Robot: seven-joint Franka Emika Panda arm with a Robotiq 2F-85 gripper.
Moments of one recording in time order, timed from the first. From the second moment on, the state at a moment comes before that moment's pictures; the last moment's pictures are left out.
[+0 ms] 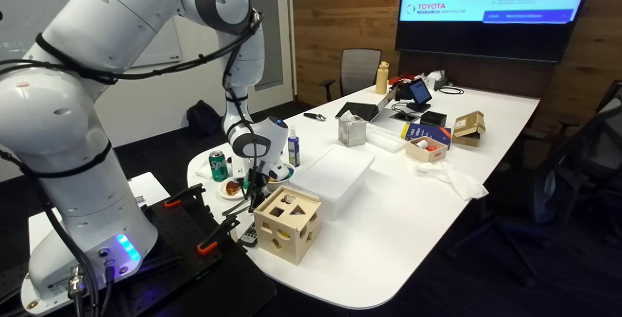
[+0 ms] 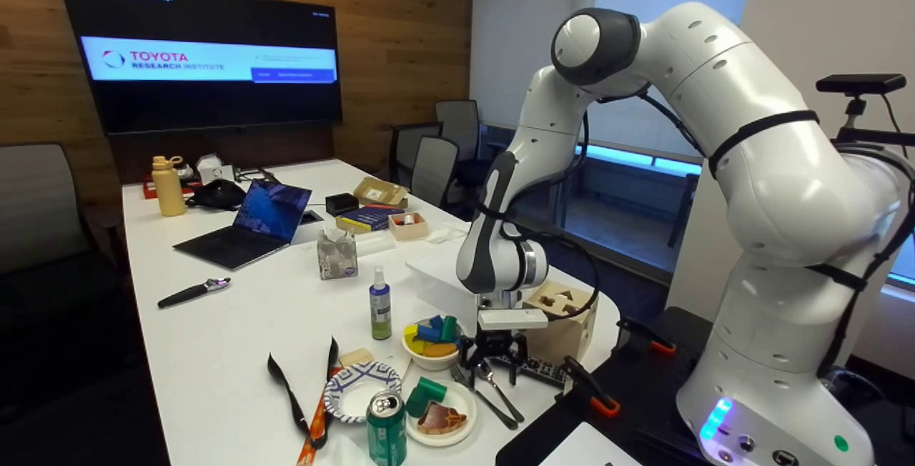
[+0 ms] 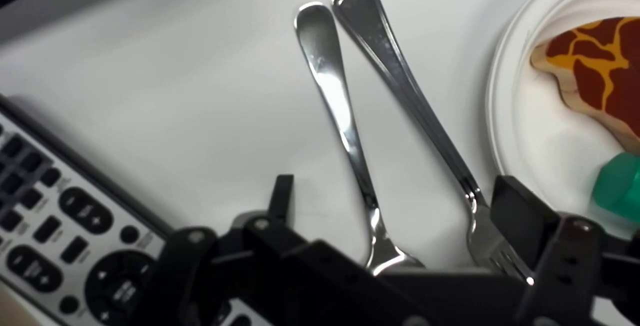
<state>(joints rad) -0.13 0.83 0.22 -2.32 0.34 2.86 0.17</state>
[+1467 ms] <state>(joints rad) 0.02 0.82 0.08 -2.28 0.35 2.73 0.32</state>
